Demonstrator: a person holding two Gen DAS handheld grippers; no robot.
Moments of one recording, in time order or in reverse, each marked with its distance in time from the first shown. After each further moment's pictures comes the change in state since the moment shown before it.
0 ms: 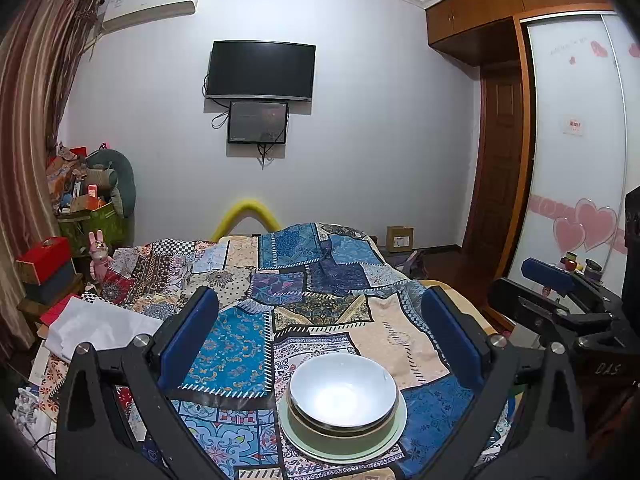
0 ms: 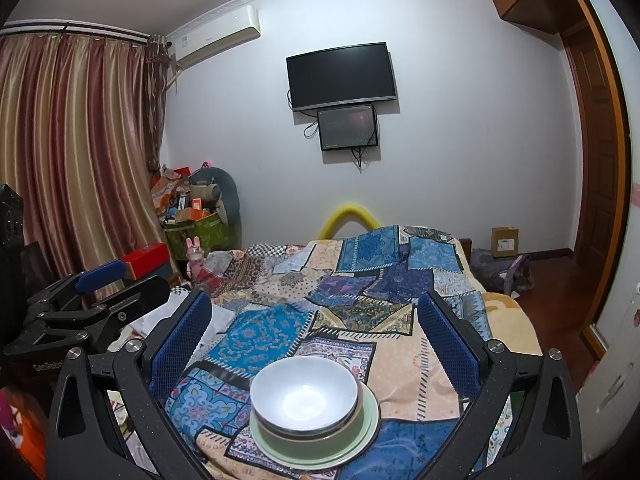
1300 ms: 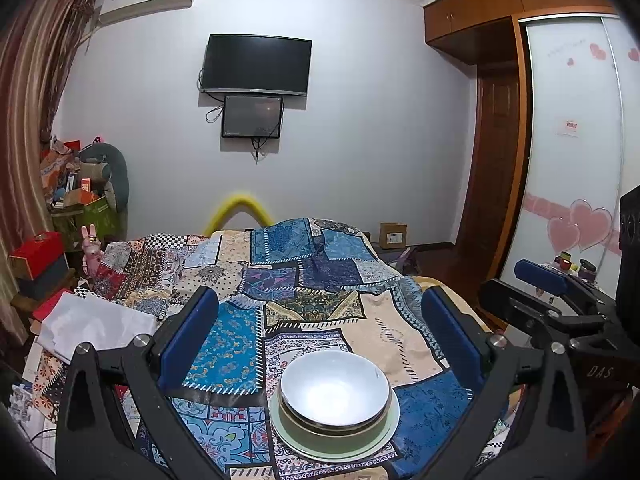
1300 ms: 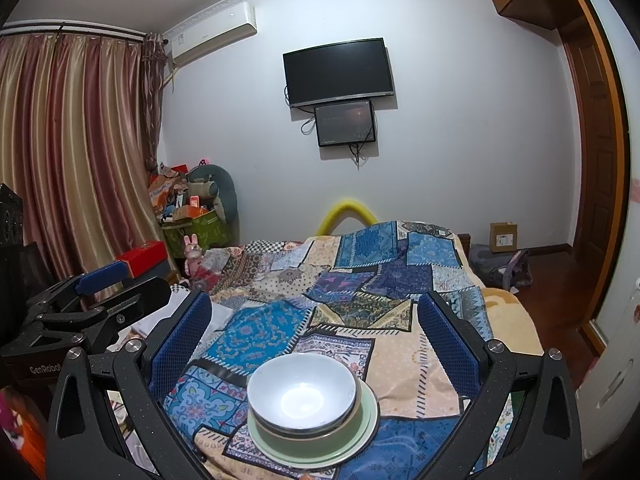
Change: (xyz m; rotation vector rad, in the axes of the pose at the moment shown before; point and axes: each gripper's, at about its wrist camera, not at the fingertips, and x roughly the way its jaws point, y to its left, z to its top) left arm 0.008 -0.005 -0.003 -0.015 0.016 -0.020; right arm 0.003 -0.002 -0.003 0.009 0.014 -0.007
